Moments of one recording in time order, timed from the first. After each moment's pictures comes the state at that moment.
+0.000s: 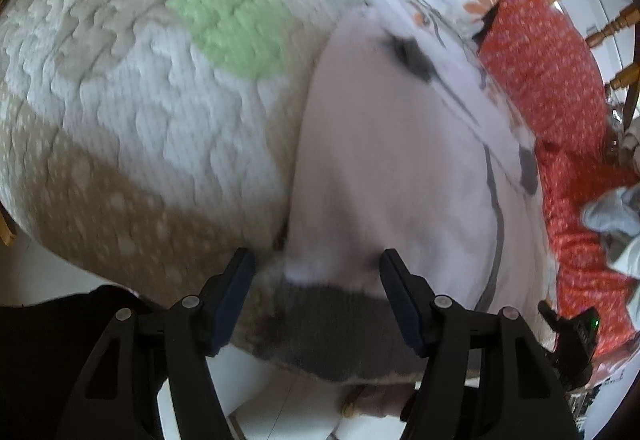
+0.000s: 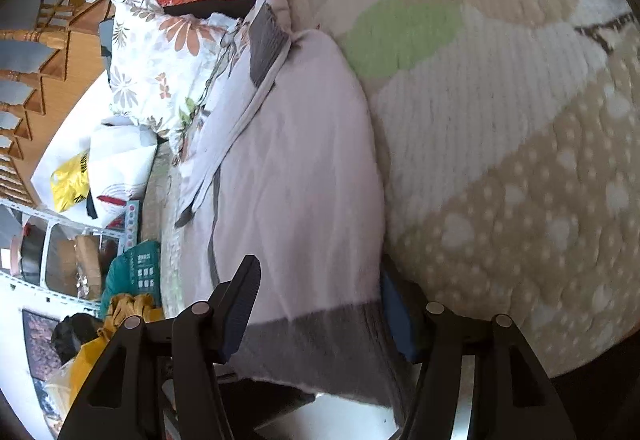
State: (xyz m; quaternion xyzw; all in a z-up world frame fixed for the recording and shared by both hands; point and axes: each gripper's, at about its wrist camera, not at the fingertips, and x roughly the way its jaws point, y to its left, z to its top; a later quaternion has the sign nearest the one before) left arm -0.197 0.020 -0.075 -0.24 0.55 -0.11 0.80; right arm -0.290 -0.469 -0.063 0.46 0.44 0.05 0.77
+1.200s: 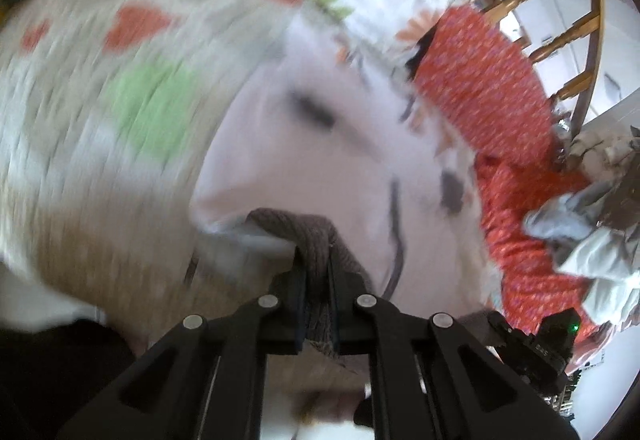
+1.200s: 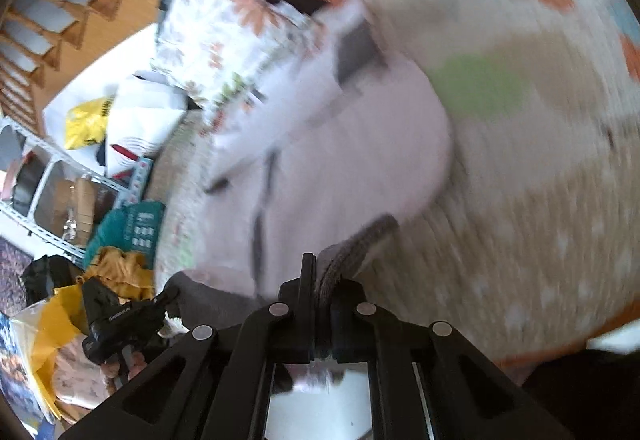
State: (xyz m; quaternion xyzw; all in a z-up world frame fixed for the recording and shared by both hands) left arm -0.175 0.012 0.011 -0.28 0.48 -0.19 0.81; right arm -0.293 -0.442 0.014 0.35 0.42 0.09 0.83
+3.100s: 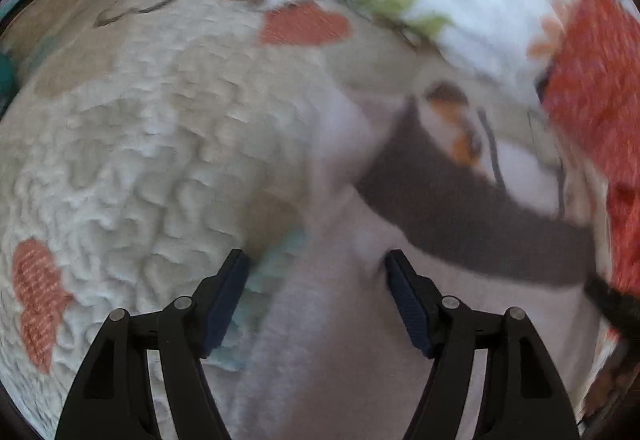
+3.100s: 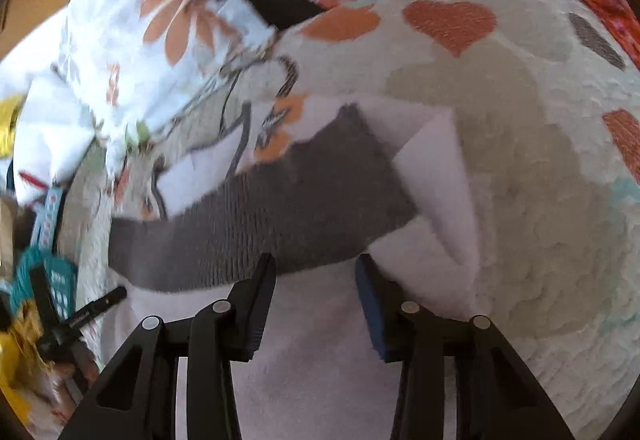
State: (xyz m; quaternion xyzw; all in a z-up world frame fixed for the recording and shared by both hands) left arm 0.095 -0.034 -0.036 -0.12 0.53 -0.02 0.84; right arm 0.036 -0.472 -0.016 0.25 0.49 0.01 0.83
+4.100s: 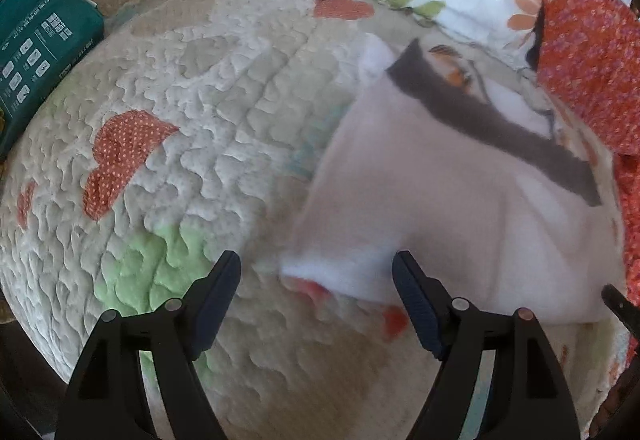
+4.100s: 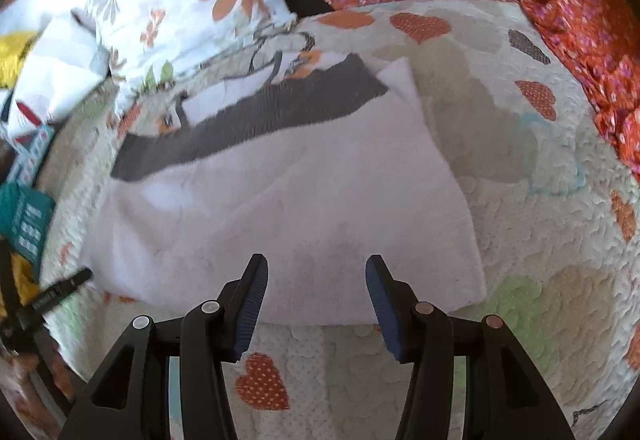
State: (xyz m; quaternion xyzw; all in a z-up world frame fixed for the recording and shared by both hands) left arm -0.029 -0.029 -0.038 -0.09 0.53 0.01 0.85; right arm -0.084 -0.411 0.006 0.14 0.50 -0.02 0.85
